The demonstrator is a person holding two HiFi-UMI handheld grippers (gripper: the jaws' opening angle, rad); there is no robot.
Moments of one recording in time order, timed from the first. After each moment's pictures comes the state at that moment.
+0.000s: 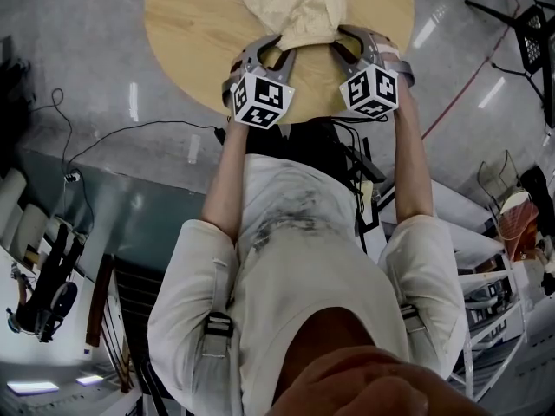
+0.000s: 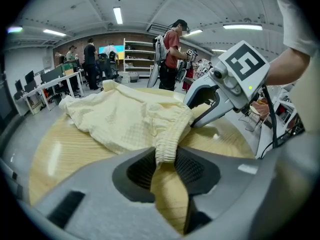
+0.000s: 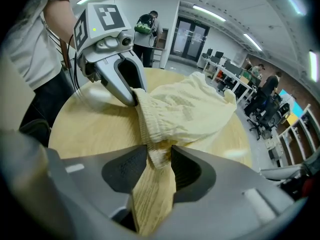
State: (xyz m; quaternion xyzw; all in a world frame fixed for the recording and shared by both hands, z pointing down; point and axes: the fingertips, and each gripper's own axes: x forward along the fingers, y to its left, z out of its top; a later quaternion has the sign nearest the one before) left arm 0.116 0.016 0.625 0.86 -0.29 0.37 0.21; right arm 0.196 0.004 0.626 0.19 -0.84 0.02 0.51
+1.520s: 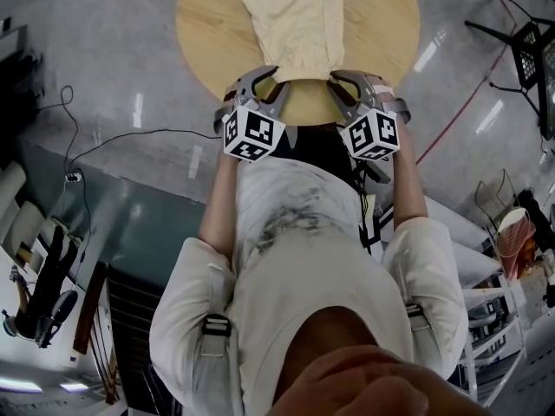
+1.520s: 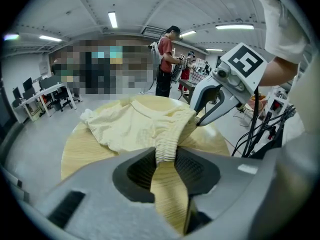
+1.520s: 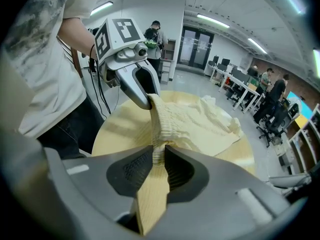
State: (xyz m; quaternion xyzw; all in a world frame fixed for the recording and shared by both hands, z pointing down) left arm 0.056 0.067 0.550 0.87 -0.27 0.37 0.19; right arm 0.135 0.078 0.546 0.14 -0.87 0.02 0.47
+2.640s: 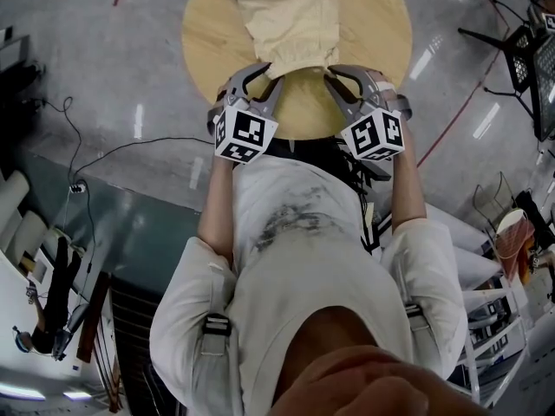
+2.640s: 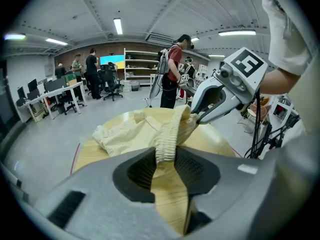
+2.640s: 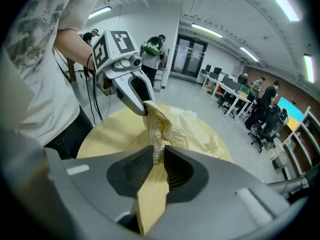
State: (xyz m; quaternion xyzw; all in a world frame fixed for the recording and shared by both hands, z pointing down) left arm 0.038 -0.003 0.510 0.87 -0.29 0.34 0.18; right arm 0.118 0.003 0.495 0.18 -0.88 0.00 0.43
